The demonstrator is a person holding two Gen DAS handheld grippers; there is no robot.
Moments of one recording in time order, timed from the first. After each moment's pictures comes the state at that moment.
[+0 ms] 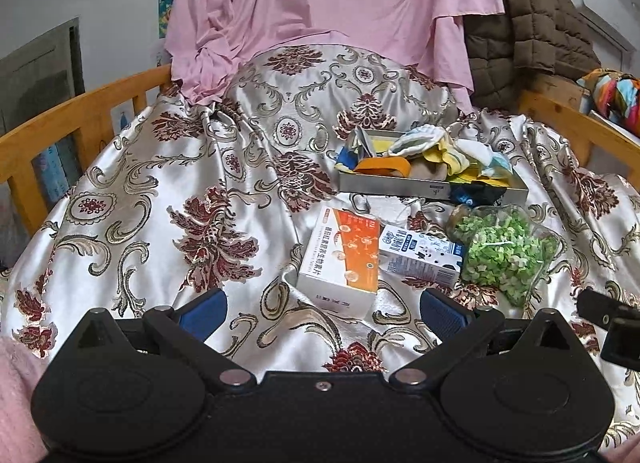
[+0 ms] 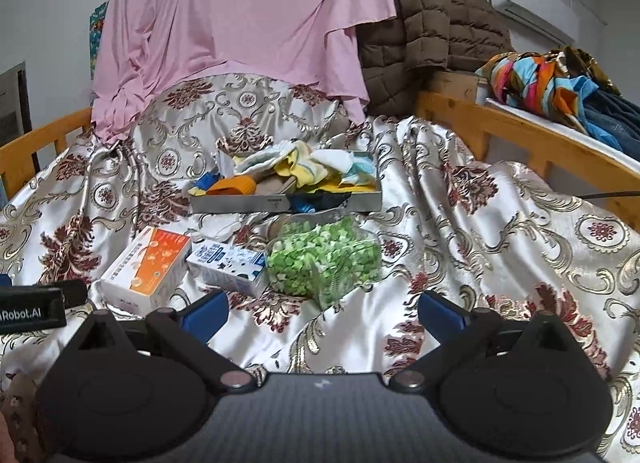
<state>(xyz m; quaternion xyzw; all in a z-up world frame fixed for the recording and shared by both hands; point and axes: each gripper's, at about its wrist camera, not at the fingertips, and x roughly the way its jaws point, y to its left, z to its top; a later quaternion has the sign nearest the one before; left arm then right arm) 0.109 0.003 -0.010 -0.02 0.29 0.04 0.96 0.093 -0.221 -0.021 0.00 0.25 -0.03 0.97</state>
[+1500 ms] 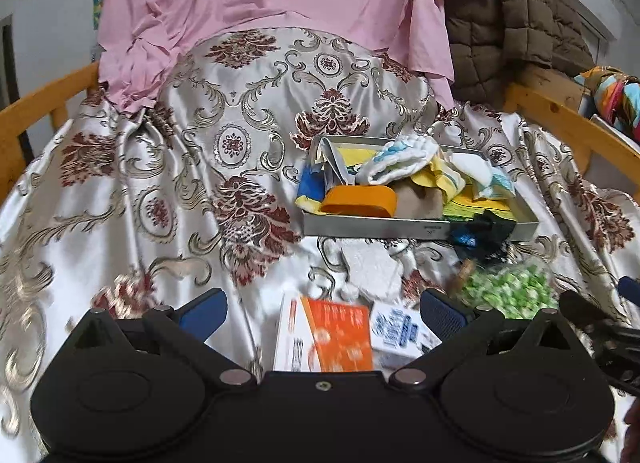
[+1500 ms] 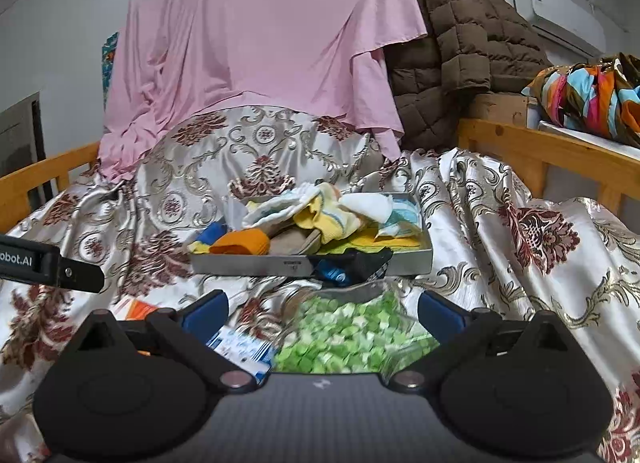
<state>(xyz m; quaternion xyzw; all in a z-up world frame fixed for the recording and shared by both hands) 0.282 0.013 -0.007 -0.02 0.32 -0.04 0.95 0.219 -0.228 -0.039 0.02 0.18 0.02 0.98</state>
